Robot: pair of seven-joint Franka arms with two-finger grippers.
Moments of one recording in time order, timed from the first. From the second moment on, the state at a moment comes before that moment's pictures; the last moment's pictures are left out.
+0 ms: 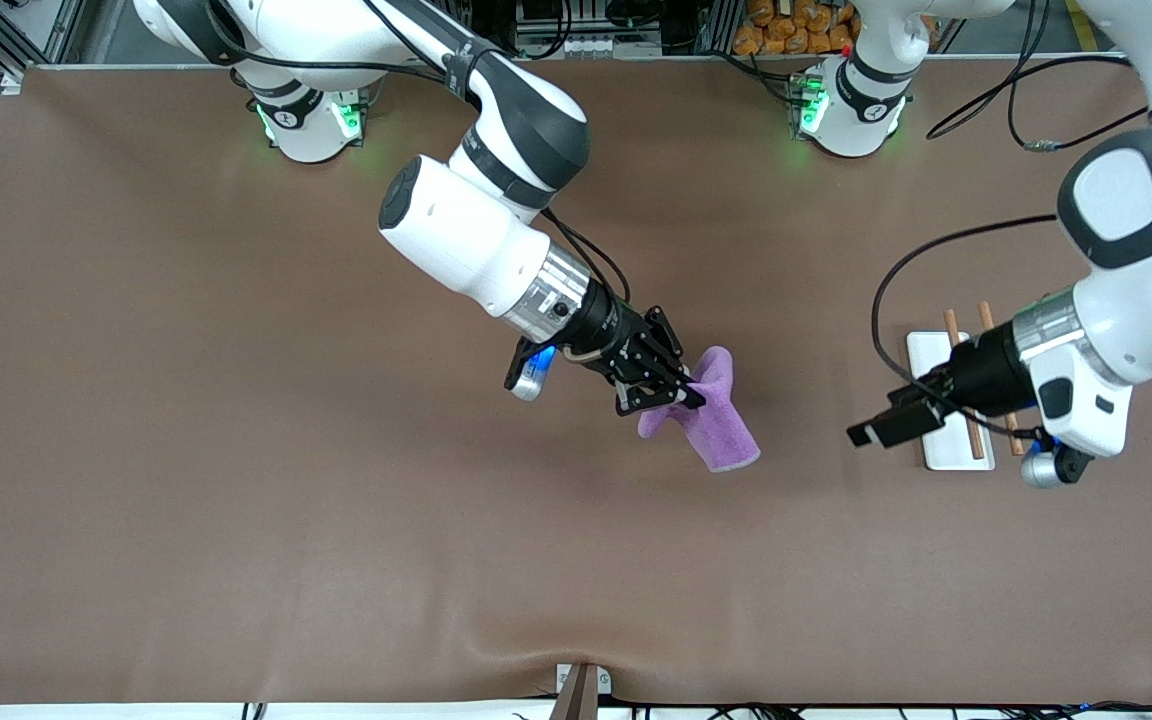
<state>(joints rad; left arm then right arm) -0.16 0.38 0.00 -1.38 -0.53 1.93 -0.63 0.65 0.73 0.12 -1.07 0.61 2.63 1.98</state>
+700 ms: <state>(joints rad) -0.23 0.49 -0.01 -1.38 -0.69 2.07 -0.98 0.65 0.73 0.12 -1.07 0.61 2.63 1.98</state>
